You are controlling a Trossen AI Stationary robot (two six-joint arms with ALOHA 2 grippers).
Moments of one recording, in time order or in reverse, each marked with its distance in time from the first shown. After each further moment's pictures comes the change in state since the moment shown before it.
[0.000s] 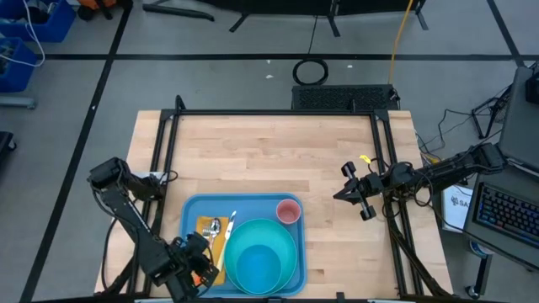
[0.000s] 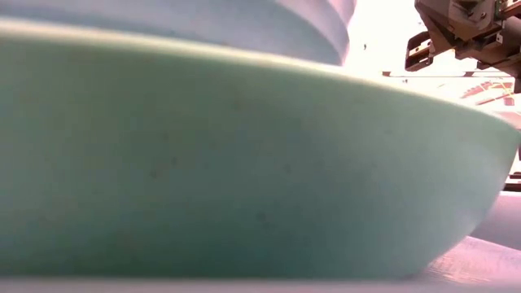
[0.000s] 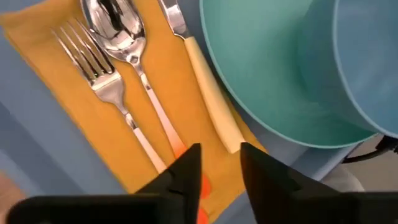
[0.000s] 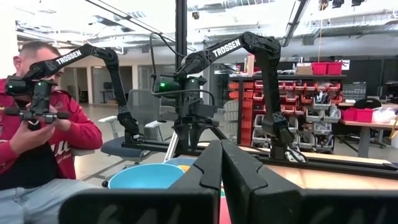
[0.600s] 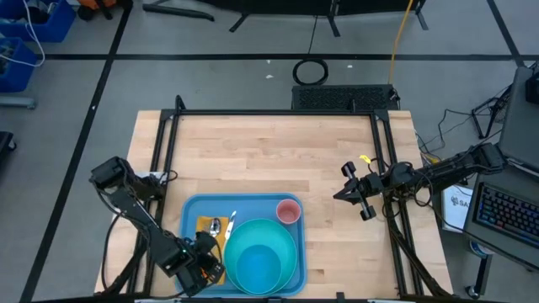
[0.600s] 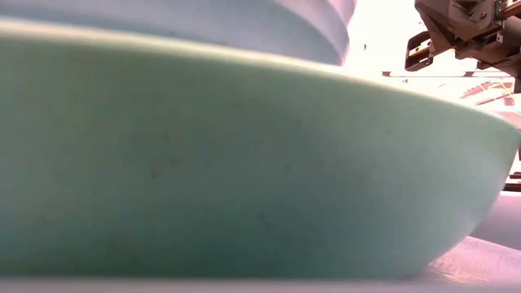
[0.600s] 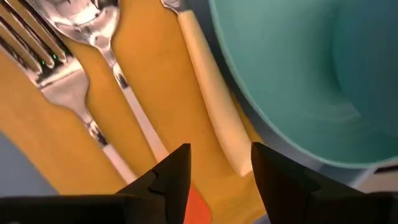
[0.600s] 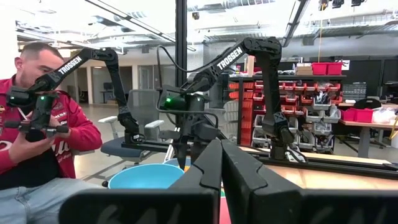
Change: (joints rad) left arm 0.058 0.000 -0.205 0.318 0.069 0.053; right arm 0.000 0.000 0.000 0.000 0.000 0.000
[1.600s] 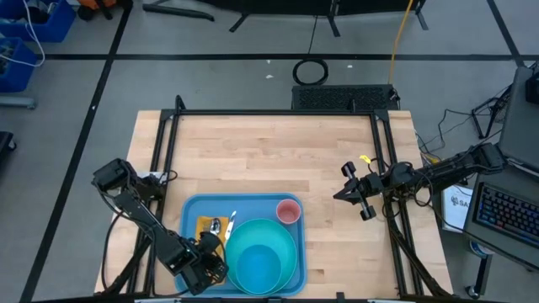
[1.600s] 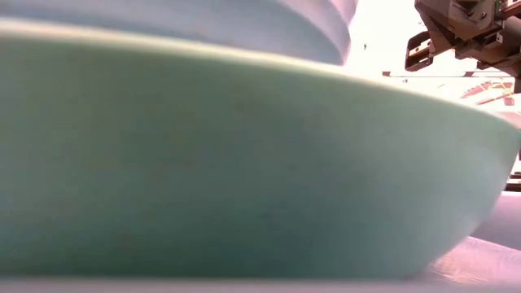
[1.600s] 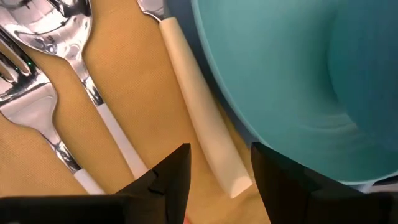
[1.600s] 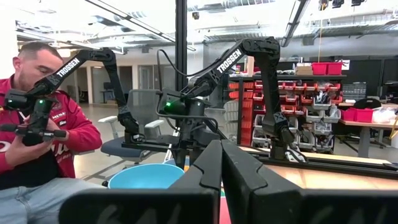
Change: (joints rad) left arm 0.021 0.029 -0.026 0.096 -0.016 0.033; right arm 0.000 0.000 0.000 0.000 0.000 0.000
